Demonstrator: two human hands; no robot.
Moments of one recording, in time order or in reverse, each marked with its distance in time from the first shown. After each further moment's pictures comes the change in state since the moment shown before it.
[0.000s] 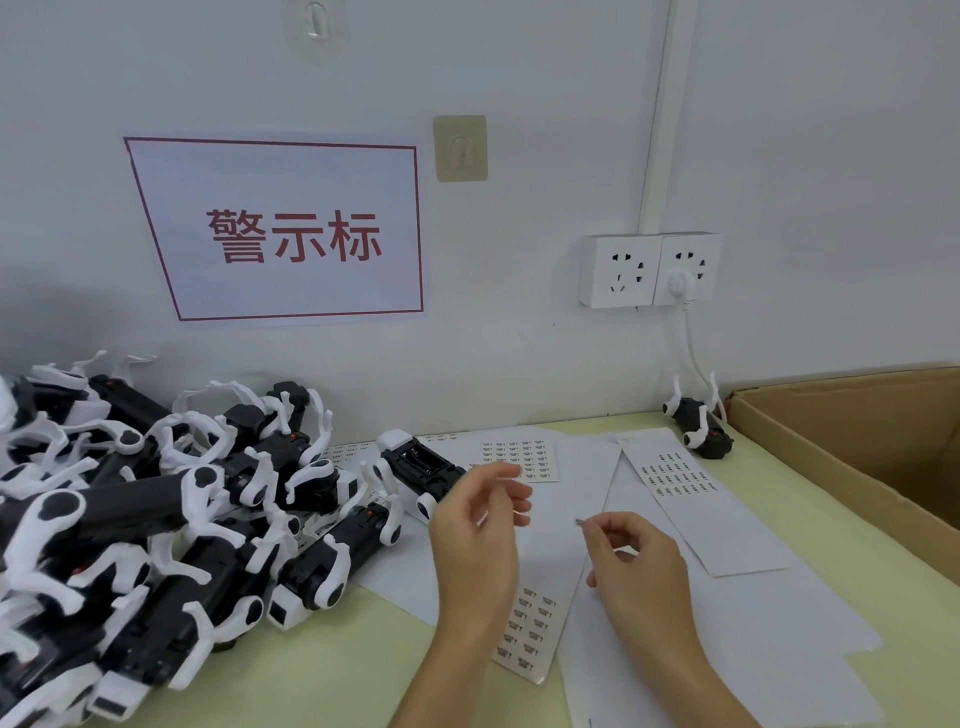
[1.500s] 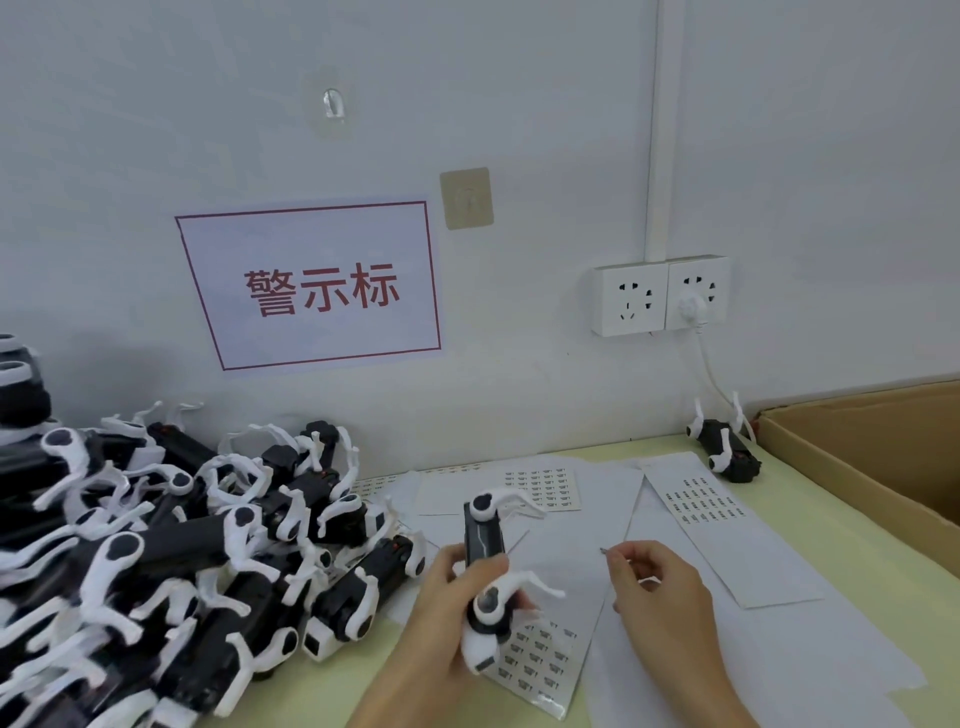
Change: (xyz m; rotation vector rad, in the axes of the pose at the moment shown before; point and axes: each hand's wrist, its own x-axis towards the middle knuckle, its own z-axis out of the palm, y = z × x) left_hand 0.001 -0.003 -0.055 -0.361 -0.295 -0.617; right_hand 0.002 -0.003 -0.009 -0.014 -0.032 0.050
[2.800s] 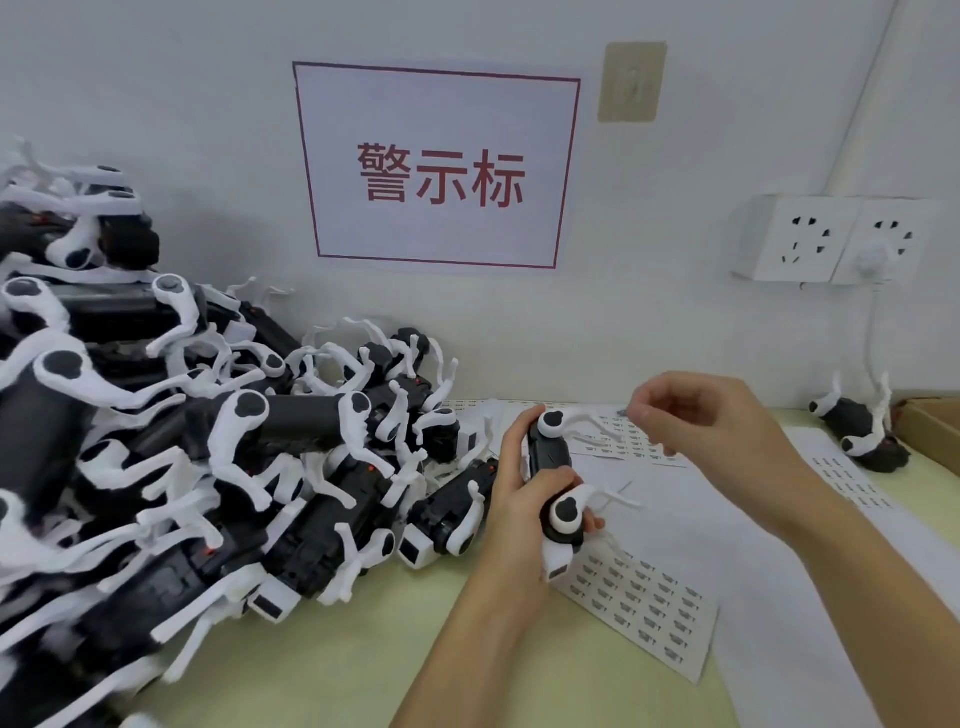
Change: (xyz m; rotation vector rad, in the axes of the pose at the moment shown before) left_hand 0.018 0.010 -0.027 -0.100 -0.091 0.284; right_hand 0.026 -0.105 0.045 -0.128 -0.499 -0.438
